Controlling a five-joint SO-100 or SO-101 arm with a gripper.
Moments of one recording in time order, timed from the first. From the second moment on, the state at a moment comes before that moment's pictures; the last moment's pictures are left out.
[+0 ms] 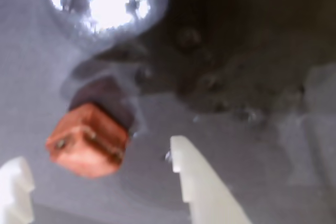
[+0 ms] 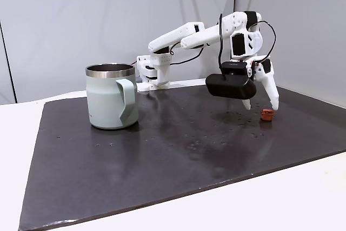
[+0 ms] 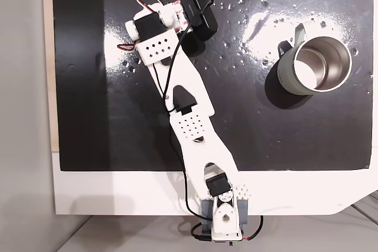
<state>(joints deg) -20.0 26.0 1.4 96.6 -5.4</state>
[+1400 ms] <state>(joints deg) -21.4 18.3 -1.8 90.6 -11.4</state>
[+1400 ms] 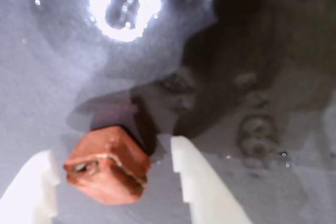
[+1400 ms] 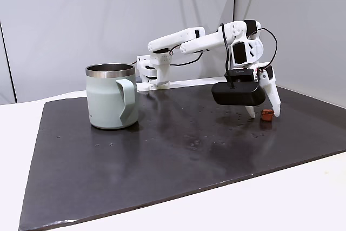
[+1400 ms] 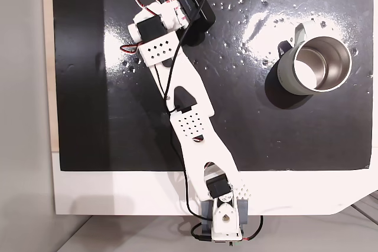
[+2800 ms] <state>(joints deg) -23.6 20.1 -9.1 96.9 -11.6</state>
